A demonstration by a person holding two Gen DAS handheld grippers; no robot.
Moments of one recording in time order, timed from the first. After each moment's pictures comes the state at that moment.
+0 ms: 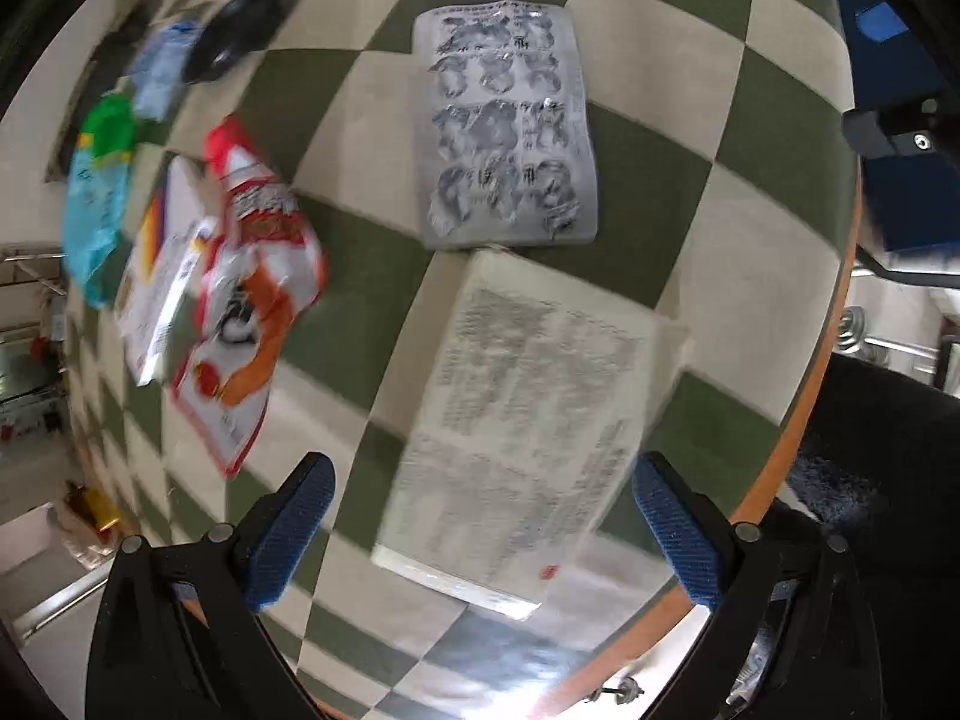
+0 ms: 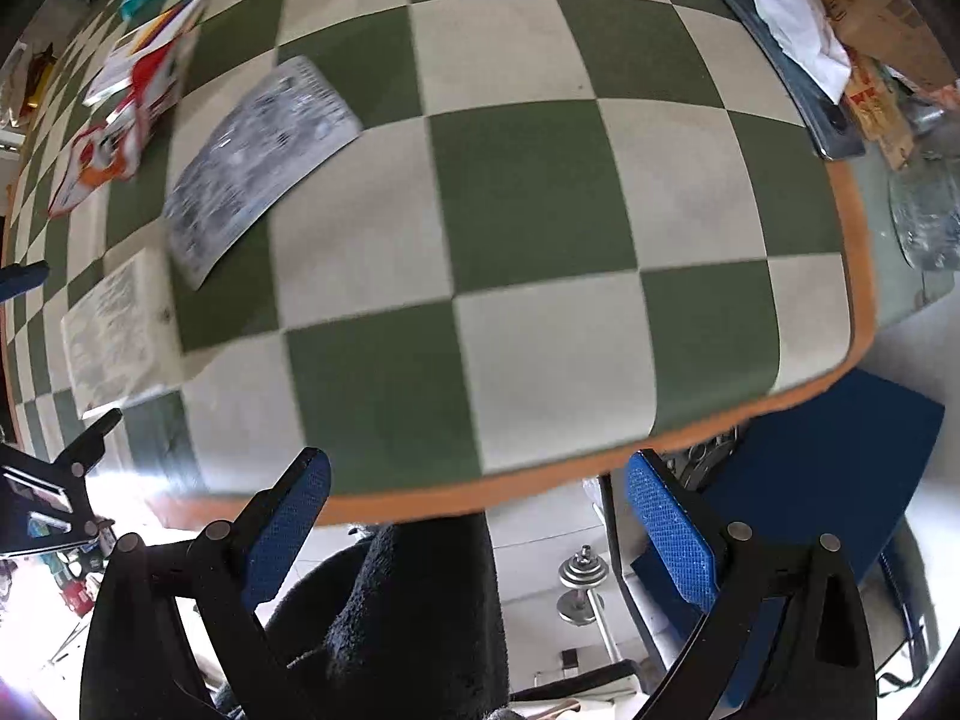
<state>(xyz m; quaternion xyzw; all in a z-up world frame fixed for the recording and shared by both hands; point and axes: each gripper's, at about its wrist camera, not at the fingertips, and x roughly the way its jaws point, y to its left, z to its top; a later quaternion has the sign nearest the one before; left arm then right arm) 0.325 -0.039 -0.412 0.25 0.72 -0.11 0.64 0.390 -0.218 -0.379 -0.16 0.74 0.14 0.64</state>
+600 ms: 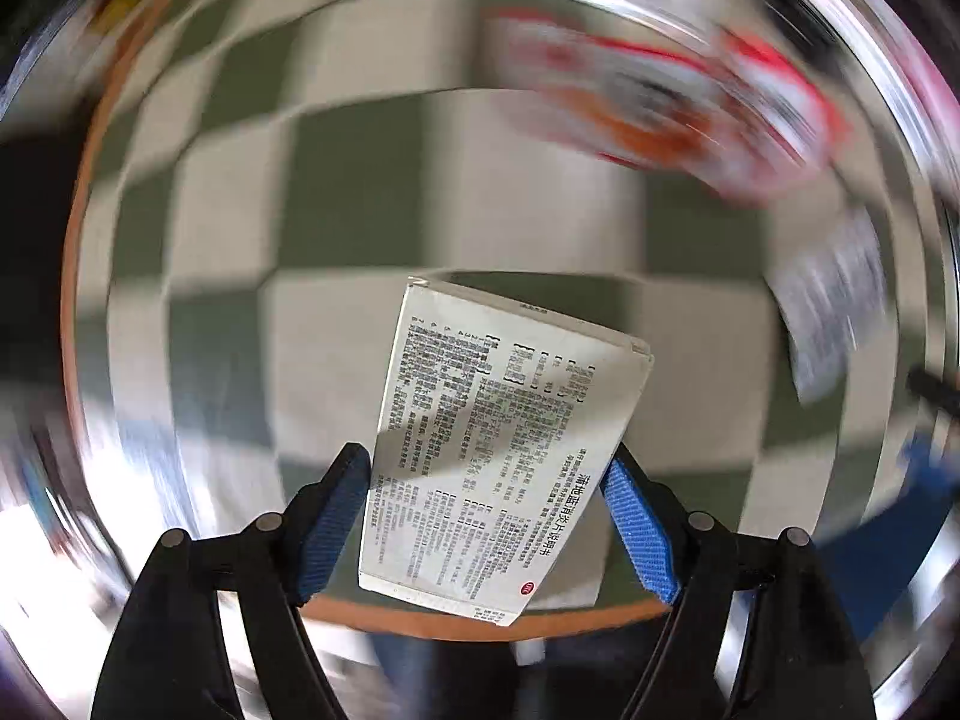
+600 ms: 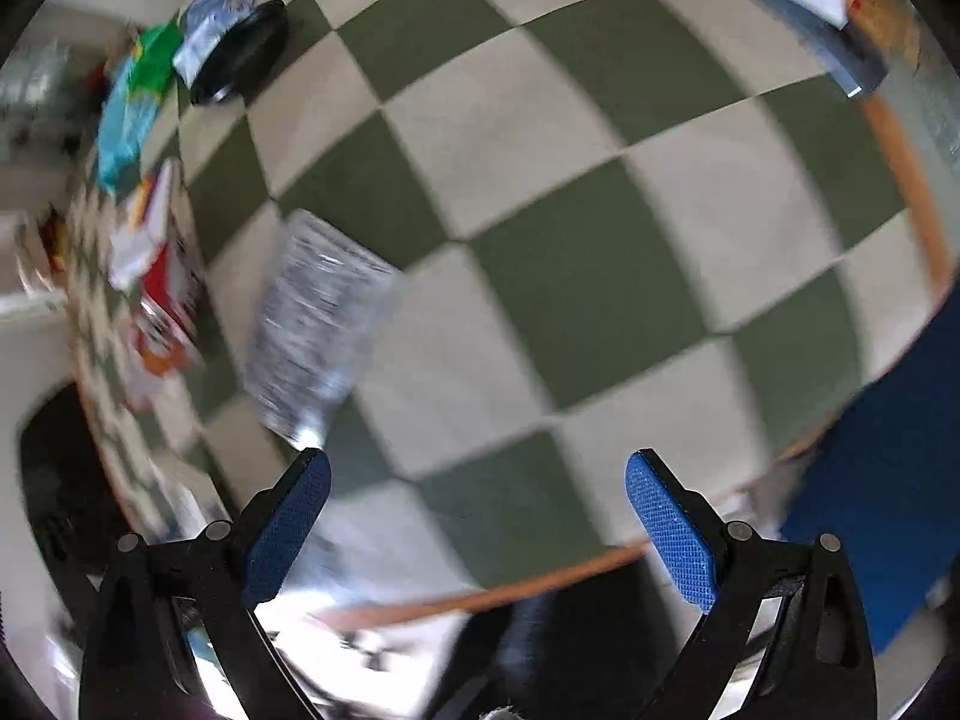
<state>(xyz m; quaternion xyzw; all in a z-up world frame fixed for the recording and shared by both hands) 0.267 0.105 -0.409 -0.26 0.70 0.24 0.62 0.453 -0.204 -0.382 0.07 0.76 0.11 0.63</state>
